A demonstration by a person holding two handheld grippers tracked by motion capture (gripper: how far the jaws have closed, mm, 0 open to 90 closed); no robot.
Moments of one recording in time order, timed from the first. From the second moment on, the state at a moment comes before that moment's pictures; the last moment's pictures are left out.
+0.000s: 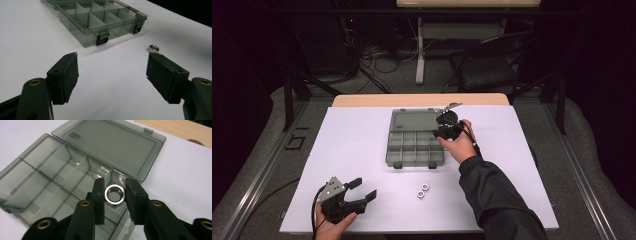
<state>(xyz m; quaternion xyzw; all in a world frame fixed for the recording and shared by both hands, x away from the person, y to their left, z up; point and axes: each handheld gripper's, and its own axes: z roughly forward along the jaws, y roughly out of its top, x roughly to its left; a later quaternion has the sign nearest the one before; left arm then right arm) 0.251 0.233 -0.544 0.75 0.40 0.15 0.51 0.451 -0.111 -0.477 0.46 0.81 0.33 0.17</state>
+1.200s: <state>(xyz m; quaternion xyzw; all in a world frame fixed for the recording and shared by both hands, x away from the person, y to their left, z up) 0.251 0.233 -0.544 0.75 0.40 0.15 0.51 0.454 -0.099 -0.495 0.44 0.82 0.32 0.18</state>
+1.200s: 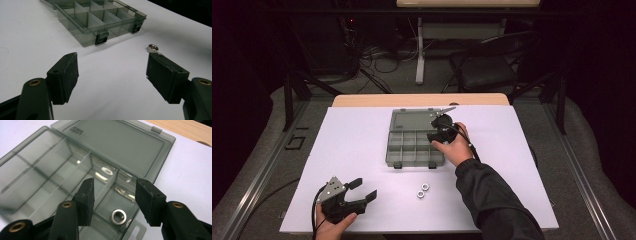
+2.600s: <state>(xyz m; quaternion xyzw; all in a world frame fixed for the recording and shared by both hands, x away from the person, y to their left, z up) 0.251 0.231 -0.545 0.75 0.40 0.15 0.51 0.316 -0.104 -0.536 0.30 0.87 0.37 0.10</state>
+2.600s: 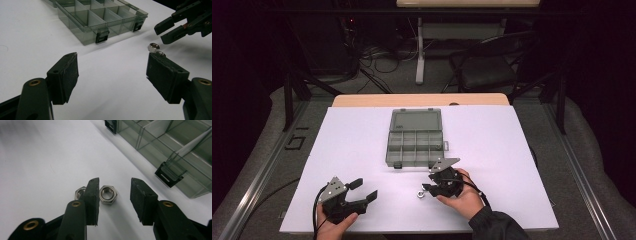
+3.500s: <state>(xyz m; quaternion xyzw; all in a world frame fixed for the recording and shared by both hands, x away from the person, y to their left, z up) 0.251 0.231 -0.545 0.75 0.40 0.15 0.50 0.321 -0.094 -0.555 0.30 0.88 0.36 0.08</state>
